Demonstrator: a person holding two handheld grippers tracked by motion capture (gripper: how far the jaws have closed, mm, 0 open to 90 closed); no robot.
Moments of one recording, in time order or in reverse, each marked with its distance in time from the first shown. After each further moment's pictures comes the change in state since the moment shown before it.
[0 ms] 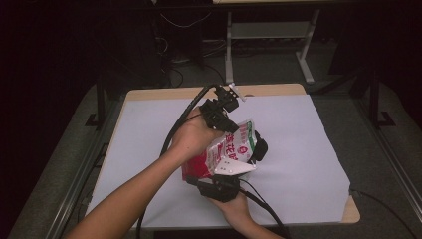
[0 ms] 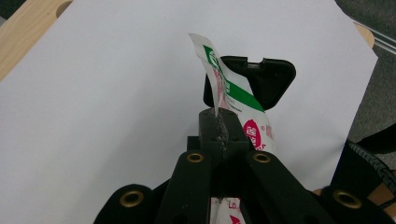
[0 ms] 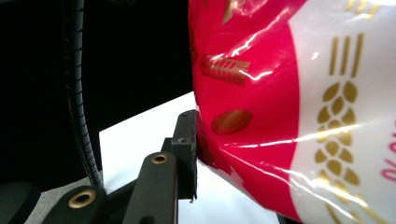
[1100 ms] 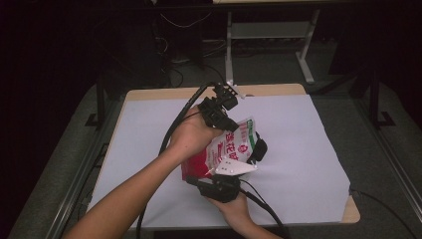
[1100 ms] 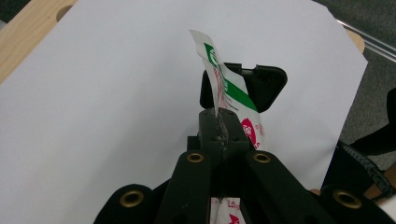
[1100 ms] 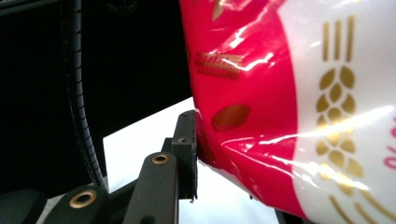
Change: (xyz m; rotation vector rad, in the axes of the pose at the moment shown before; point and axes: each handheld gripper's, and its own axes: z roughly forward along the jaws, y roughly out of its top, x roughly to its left) left arm 0.000 0.001 -0.010 -0.017 -0.010 0.001; right arm 0.001 0.000 -0.002 -0.018 0.003 0.026
